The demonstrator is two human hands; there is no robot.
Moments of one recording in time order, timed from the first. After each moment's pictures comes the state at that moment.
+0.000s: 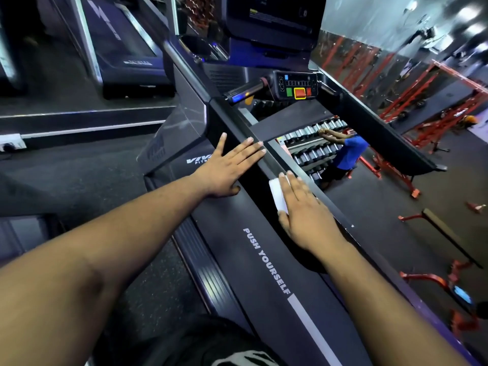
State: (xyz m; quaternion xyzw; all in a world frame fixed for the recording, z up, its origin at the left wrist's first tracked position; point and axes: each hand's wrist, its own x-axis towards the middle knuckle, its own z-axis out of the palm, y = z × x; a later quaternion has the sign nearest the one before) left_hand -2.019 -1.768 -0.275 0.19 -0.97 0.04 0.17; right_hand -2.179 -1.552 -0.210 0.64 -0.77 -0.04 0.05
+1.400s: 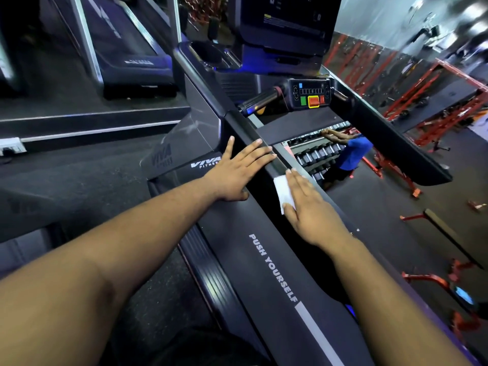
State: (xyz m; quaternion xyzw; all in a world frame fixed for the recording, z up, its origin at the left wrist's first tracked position) left_hand -2.019 -1.822 -0.275 0.19 -0.96 -0.01 0.19; right_hand -2.179 -1.626 -0.207 0.65 -0.76 0.01 0.01
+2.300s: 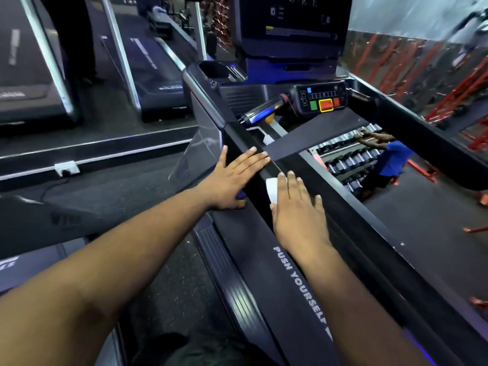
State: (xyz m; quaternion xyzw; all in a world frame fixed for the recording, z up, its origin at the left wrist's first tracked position) left_hand -2.010 -1.822 -0.267 0.20 -0.96 -0.01 0.17; right_hand -2.143 -1.641 -0.206 0.58 -0.81 -0.01 0.05
